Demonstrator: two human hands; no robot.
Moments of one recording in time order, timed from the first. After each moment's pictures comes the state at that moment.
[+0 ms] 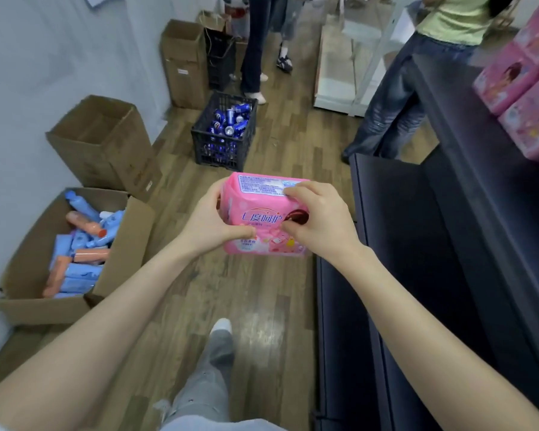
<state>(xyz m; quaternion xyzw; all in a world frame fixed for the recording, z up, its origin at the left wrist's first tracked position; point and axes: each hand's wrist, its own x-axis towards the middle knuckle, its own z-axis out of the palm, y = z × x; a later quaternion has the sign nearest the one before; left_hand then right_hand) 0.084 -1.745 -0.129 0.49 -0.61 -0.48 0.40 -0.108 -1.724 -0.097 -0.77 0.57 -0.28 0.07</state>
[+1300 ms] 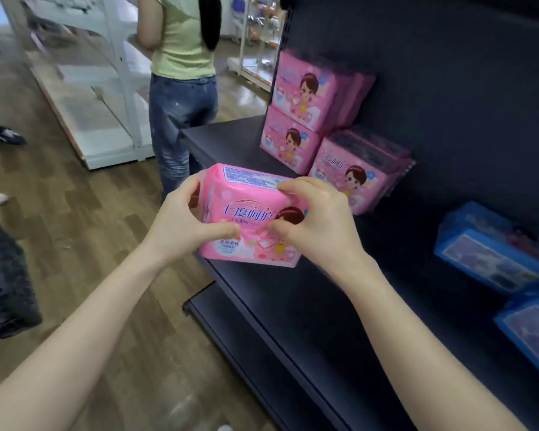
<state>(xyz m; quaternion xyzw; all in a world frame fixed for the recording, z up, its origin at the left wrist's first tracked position) -0.206 -2.062 -0.039 0.14 -0.77 -0.55 0.28 -0.311 -1.899 0.007 -0.44 0.84 -0.32 -0.09</state>
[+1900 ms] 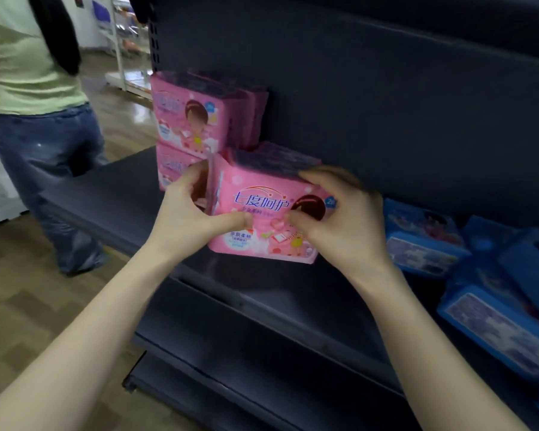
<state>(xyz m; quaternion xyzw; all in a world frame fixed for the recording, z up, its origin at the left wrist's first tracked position) -0.363 -2.042 0.001 -0.04 -0.75 -0.62 0.25 -0.389 -1.855 0.042 -0.28 0.85 -0.34 -0.30</state>
